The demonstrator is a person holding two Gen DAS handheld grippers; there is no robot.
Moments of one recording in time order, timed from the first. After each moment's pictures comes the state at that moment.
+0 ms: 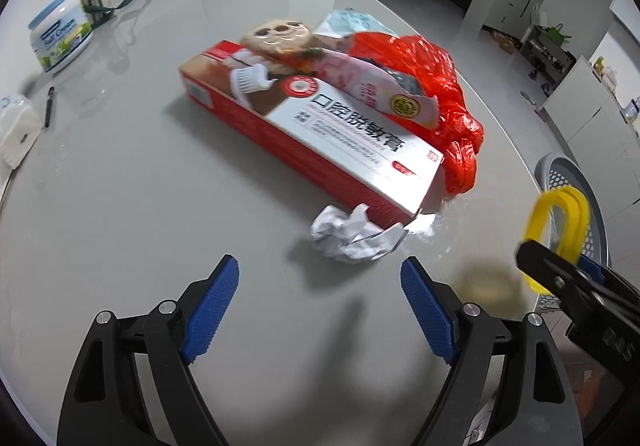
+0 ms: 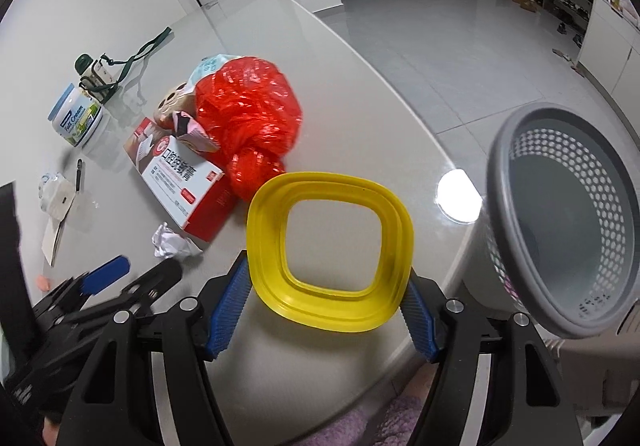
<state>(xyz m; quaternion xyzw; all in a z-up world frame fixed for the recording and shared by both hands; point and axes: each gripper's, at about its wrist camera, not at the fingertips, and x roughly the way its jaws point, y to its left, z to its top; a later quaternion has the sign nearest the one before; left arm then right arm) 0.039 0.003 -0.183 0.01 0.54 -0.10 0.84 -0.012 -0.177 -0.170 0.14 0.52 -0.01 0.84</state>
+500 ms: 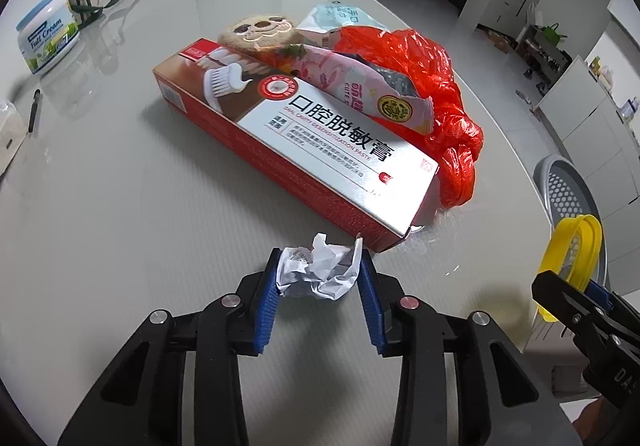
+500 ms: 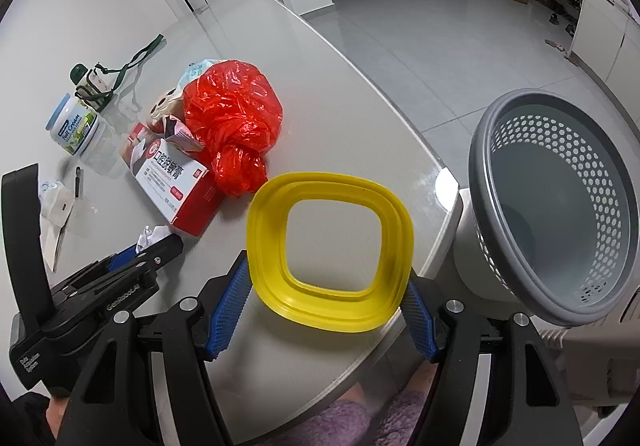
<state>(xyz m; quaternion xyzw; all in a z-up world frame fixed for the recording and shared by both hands) 0.047 -0.005 -0.190 0.00 0.54 -0.11 0.84 -0.021 -0.188 -0.171 0.16 0.51 -0.02 0.84</state>
